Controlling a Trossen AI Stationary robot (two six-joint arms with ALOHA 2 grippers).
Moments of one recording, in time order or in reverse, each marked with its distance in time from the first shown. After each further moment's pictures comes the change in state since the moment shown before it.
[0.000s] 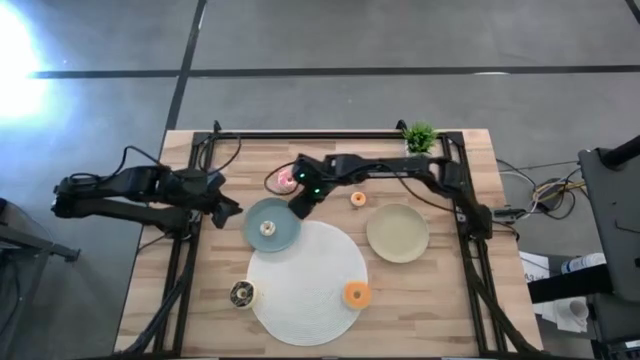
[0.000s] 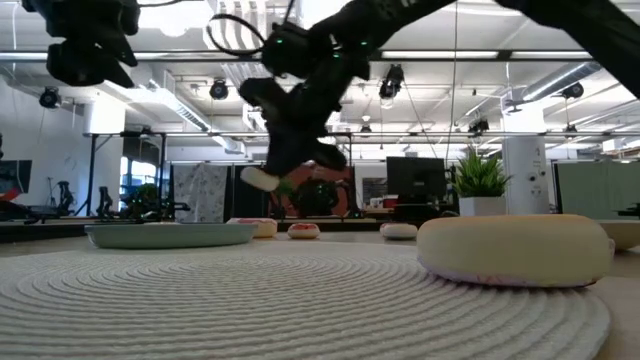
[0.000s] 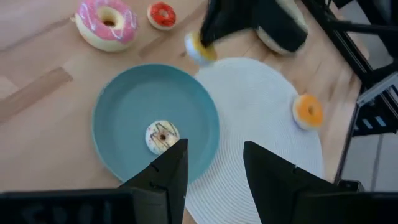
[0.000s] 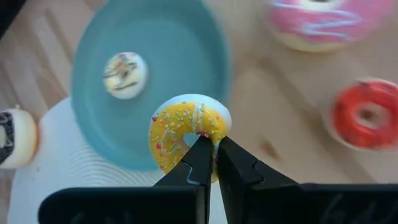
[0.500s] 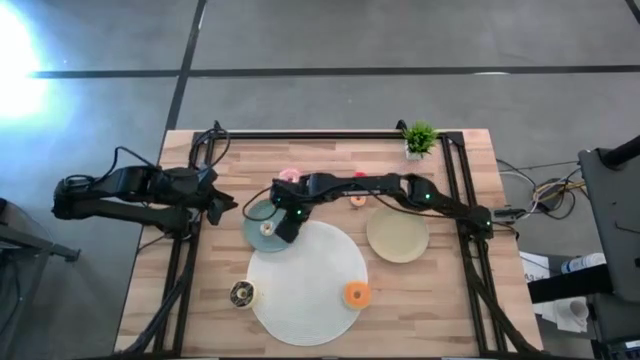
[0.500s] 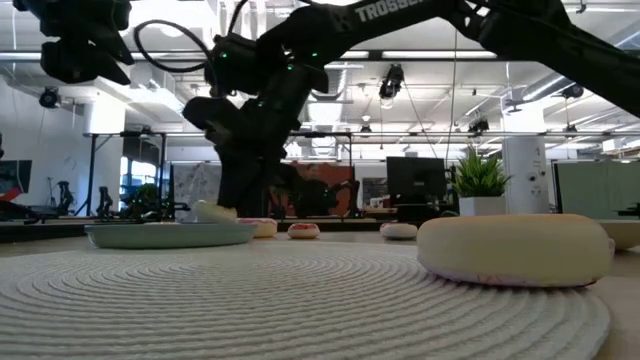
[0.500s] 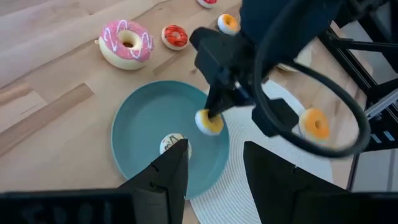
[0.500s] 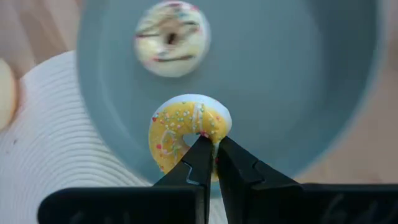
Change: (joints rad) left arm -0.006 -0.023 0.000 -0.028 -0.070 0.014; right arm 0.094 0.302 0.405 -0.200 -0.025 -0.123
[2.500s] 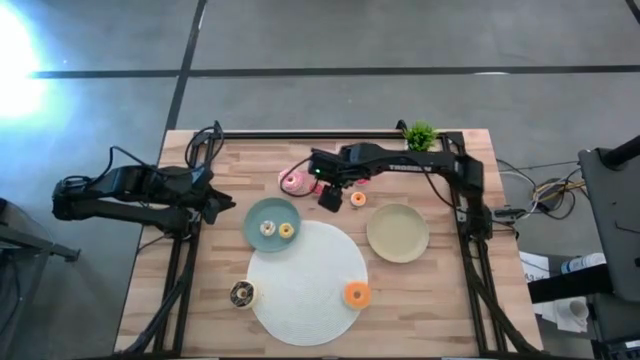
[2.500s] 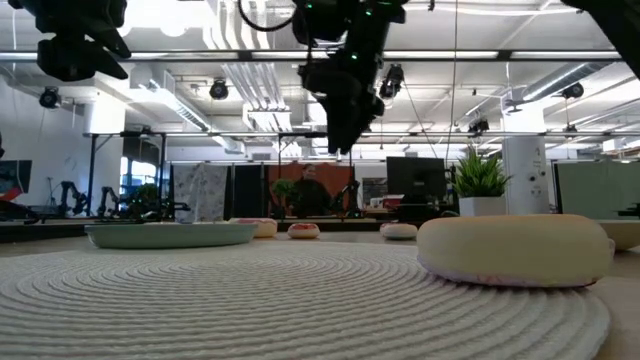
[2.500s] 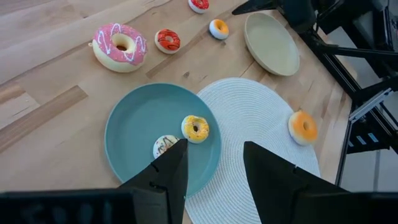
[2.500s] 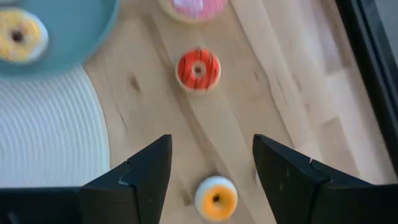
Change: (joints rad) left arm 0.000 0.006 0.000 0.003 0.010 -0.006; right arm -0.094 -0.494 -0.436 -0.173 0.413 -0.251
